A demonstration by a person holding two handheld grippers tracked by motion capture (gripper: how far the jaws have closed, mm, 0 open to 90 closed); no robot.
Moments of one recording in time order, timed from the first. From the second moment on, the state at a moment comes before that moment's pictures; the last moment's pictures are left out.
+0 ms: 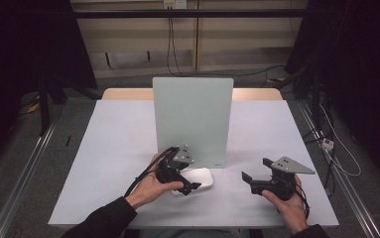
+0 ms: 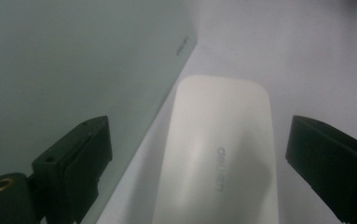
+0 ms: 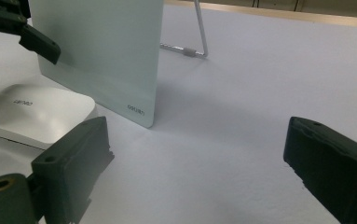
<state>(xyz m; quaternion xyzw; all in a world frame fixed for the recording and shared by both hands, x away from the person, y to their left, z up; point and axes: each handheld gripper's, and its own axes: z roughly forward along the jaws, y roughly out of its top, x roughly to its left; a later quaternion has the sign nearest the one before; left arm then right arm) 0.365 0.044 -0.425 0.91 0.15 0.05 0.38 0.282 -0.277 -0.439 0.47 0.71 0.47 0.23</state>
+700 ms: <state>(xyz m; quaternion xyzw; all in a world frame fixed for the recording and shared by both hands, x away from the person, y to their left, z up) 0.355 0.111 -0.409 0.82 0.25 0.11 0.50 0.281 -0.277 -0.439 0.47 0.71 0.47 0.23</state>
